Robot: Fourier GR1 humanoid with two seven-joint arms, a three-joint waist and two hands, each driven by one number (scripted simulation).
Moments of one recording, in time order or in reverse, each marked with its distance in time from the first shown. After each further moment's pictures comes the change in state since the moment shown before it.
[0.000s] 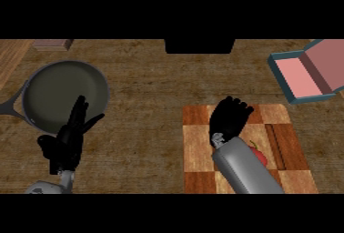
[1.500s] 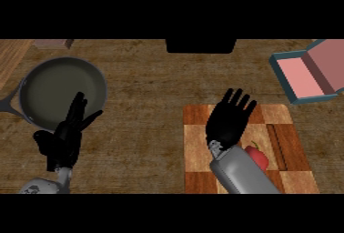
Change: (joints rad) left arm -0.024 0.036 -0.017 -0.019 0.032 0.016 0.027; right arm 0.041 -0.013 0.081 -0.184 0.022 0.102 0.036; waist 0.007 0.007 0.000
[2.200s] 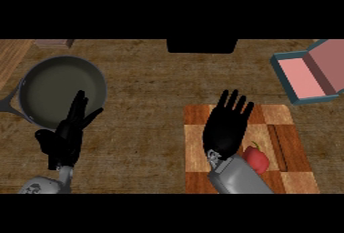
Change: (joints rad) left arm -0.015 0.004 -0.013 0.001 0.000 0.015 -0.001; right arm 0.039 0.000 0.055 -0.126 0.014 0.039 -0.009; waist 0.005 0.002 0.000
